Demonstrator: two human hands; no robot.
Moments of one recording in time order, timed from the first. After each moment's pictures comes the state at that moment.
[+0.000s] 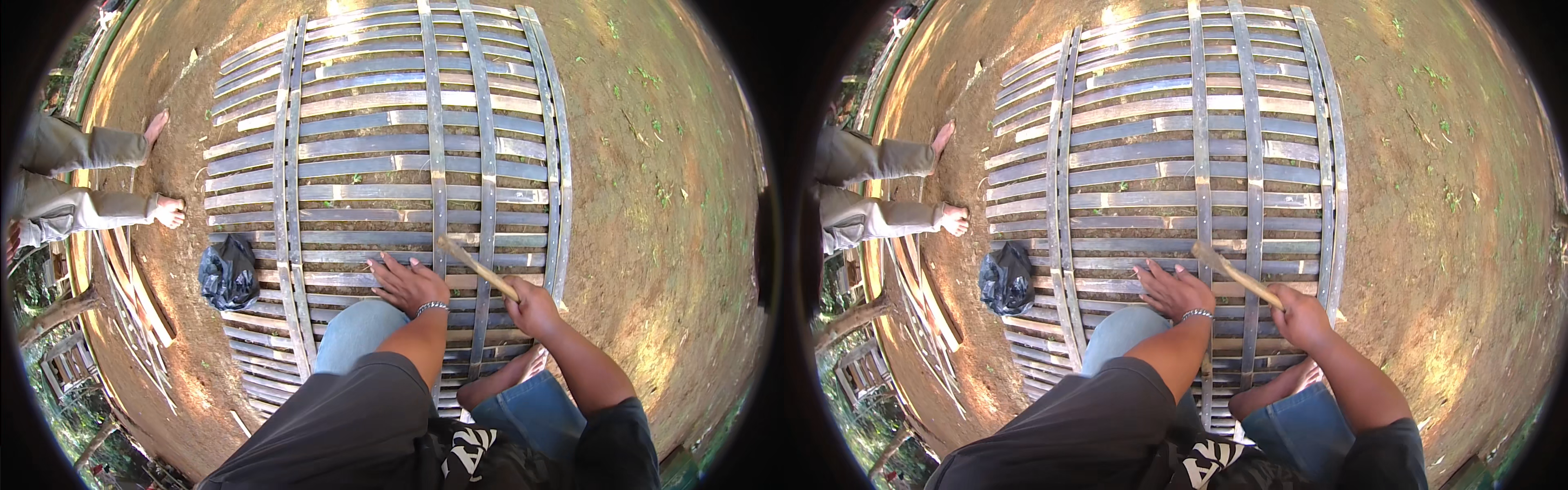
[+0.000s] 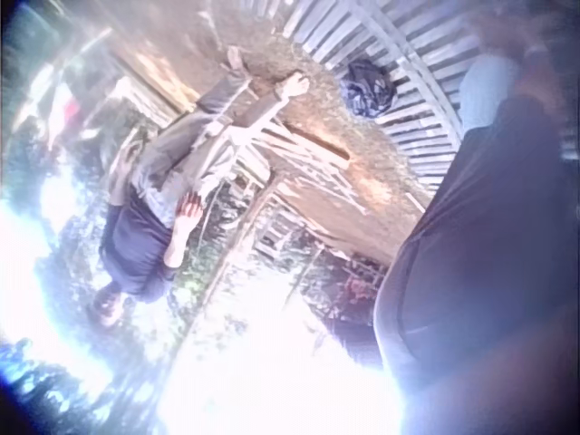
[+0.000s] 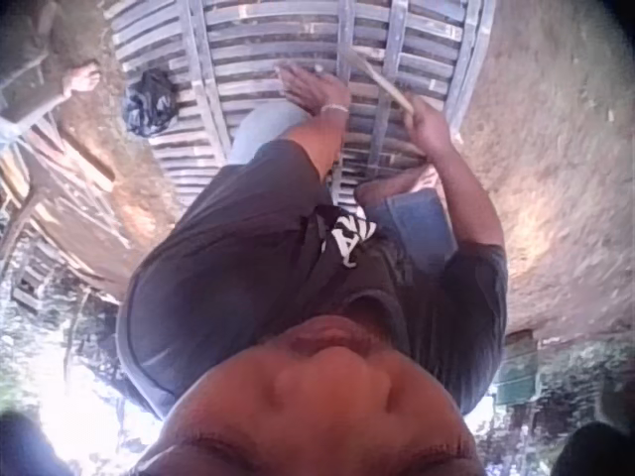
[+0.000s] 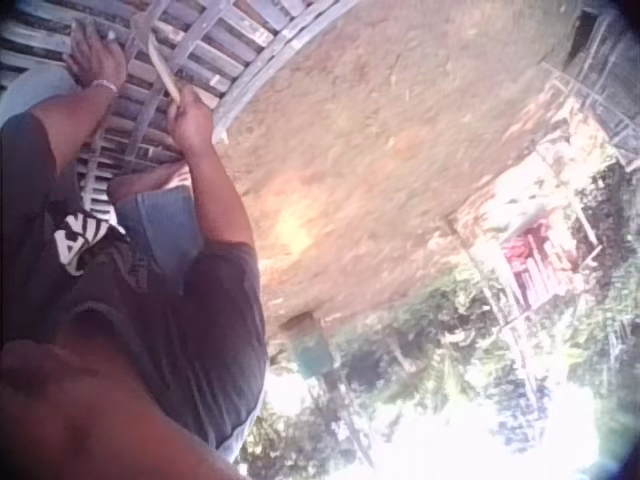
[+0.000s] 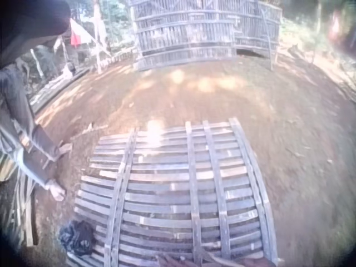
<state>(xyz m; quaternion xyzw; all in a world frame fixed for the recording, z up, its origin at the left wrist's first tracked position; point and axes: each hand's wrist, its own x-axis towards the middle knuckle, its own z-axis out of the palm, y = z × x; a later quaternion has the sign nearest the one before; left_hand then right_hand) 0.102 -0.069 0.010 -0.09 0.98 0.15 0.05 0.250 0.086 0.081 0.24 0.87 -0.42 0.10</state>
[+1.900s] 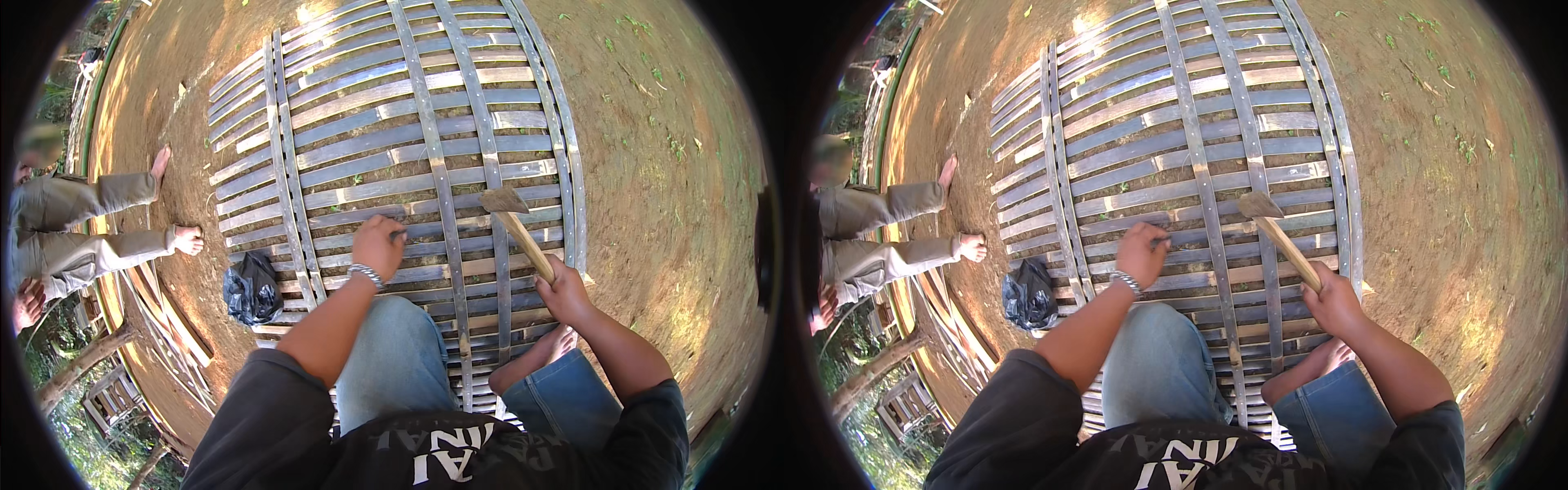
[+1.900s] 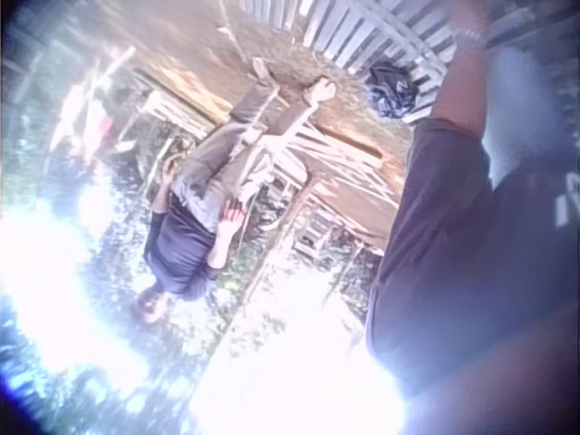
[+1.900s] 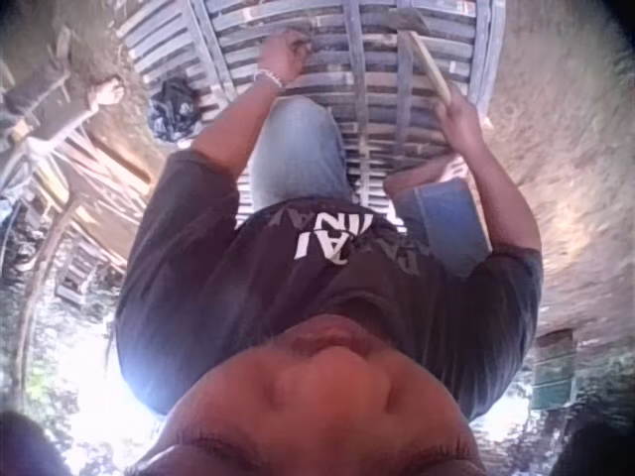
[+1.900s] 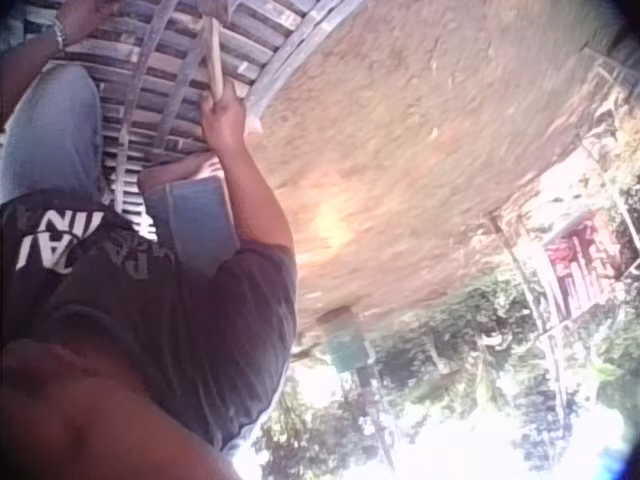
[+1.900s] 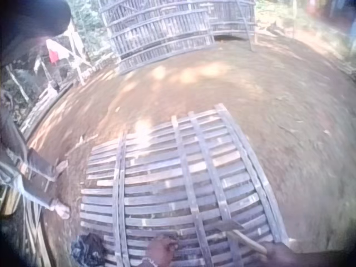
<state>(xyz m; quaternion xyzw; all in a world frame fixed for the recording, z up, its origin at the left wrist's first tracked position) -0.050 -0.134 0.043 0.39 0.87 0.22 0.22 0.262 0.084 0.103 0.39 0.77 -0.50 0.11</state>
